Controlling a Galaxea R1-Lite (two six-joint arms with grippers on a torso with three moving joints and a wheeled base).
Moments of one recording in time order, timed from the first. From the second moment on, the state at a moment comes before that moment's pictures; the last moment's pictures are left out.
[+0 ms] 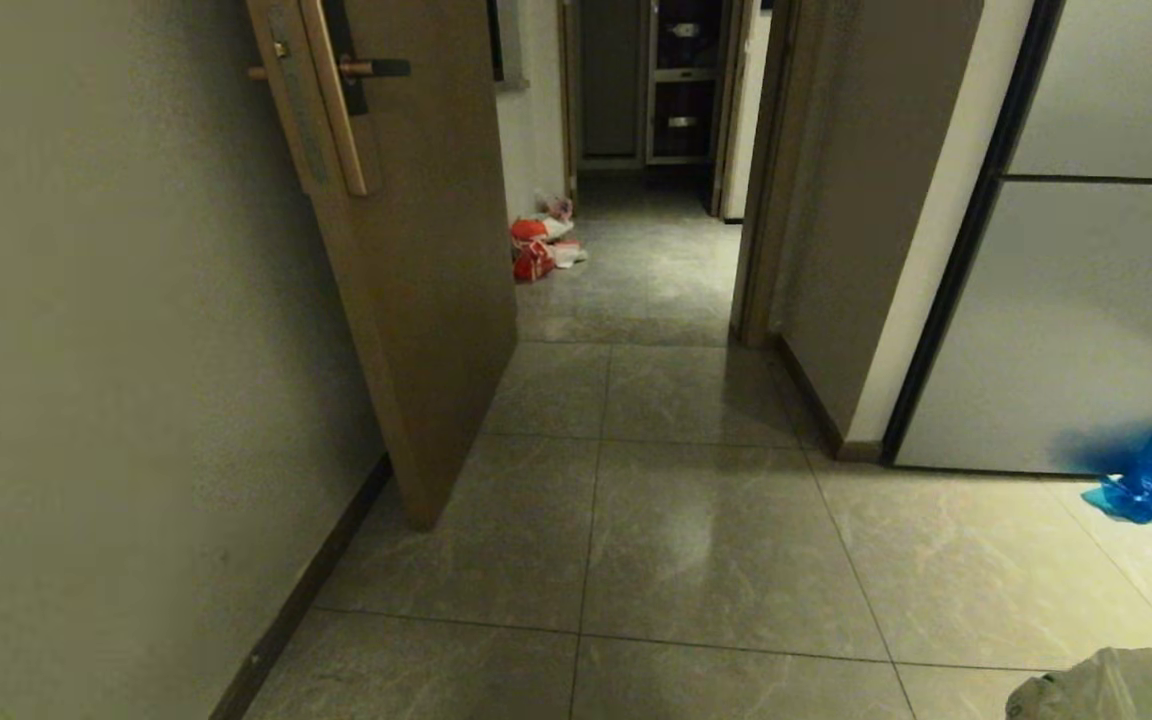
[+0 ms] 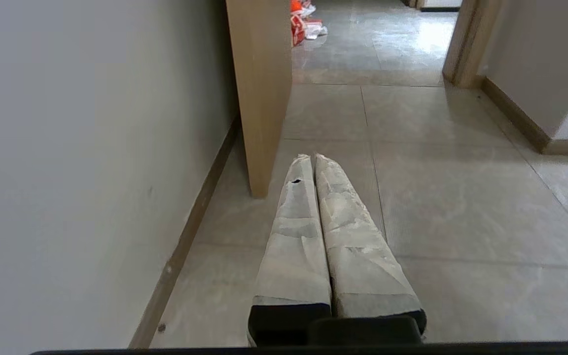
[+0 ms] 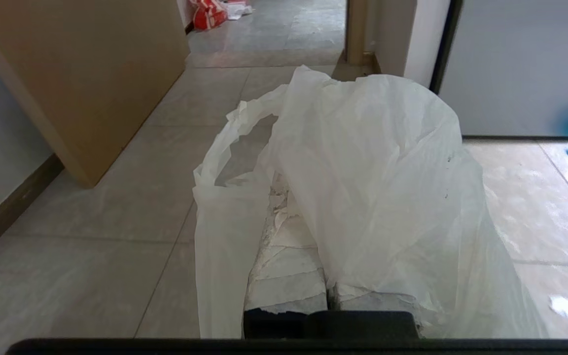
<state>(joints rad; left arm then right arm) 0.00 0.00 0.00 0.00 0.00 -0.01 0.00 0.00 -0.03 0.05 -0.02 0.03</state>
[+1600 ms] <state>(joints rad) 0.00 0.00 0.00 0.00 0.00 -0.01 0.00 0.00 -0.03 0.05 -0.02 0.03</state>
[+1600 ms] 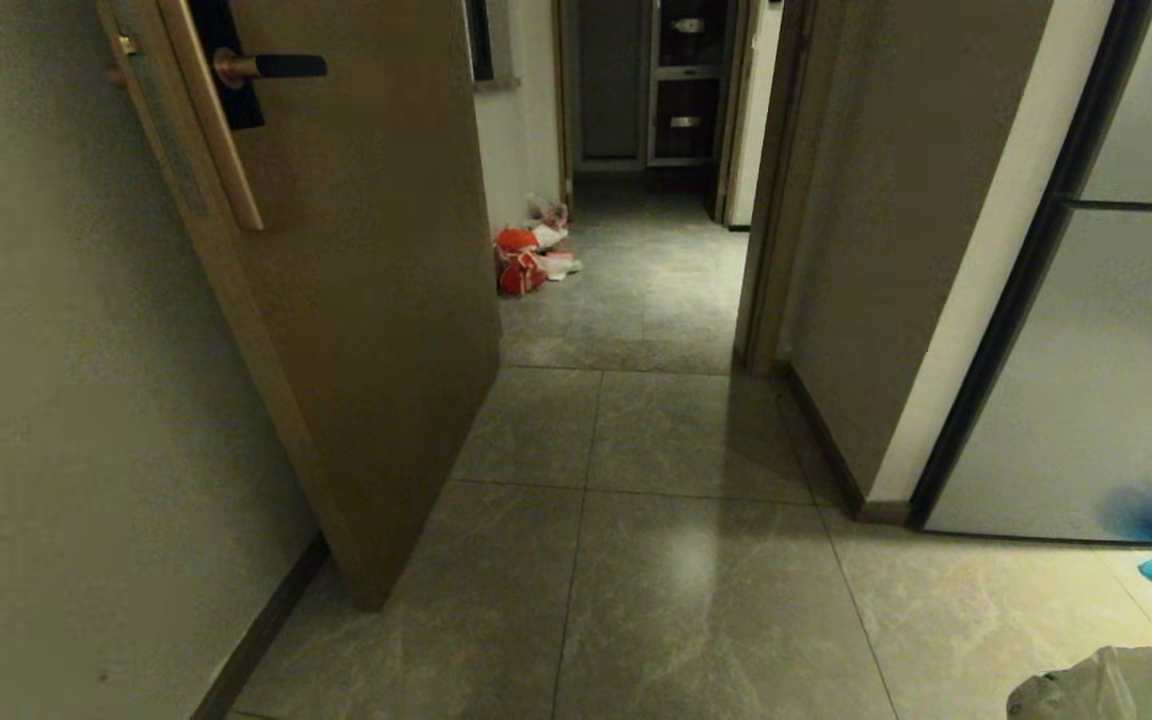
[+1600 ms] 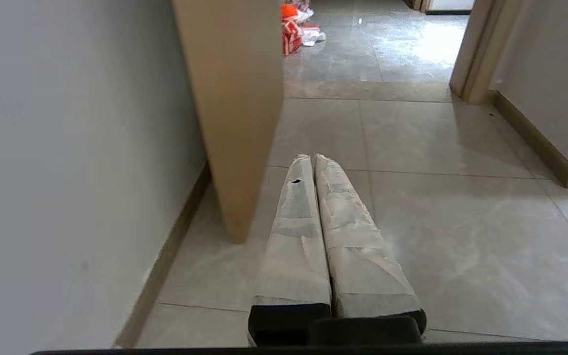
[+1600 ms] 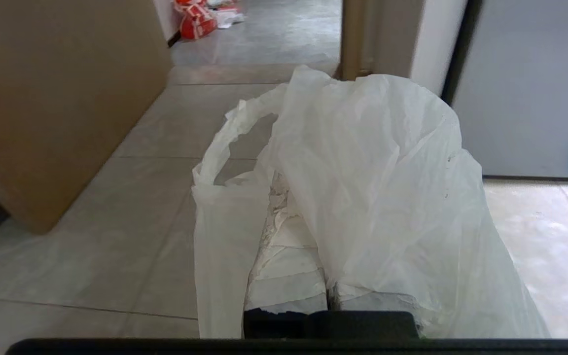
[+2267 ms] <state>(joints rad) 0.00 0.00 0.00 0.00 0.00 -0.01 0.00 0.00 -0.03 0.05 -0.02 0.03</state>
